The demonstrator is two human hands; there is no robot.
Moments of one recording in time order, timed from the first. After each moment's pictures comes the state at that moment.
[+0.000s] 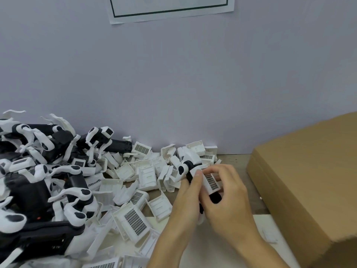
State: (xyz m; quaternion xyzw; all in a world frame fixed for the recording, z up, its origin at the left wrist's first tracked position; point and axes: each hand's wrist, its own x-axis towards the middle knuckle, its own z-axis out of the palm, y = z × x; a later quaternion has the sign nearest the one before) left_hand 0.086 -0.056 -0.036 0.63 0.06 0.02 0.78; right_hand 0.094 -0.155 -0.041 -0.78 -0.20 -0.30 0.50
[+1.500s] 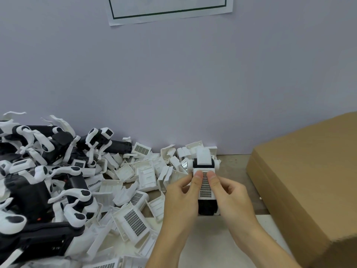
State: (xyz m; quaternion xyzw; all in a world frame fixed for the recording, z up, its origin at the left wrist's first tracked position) left_hand 0.082 -0.052 -0.029 0.68 0.01 0.14 0.72; right_hand 0.105 -0.158 -0.045 -0.65 -0.10 -0.05 0.75
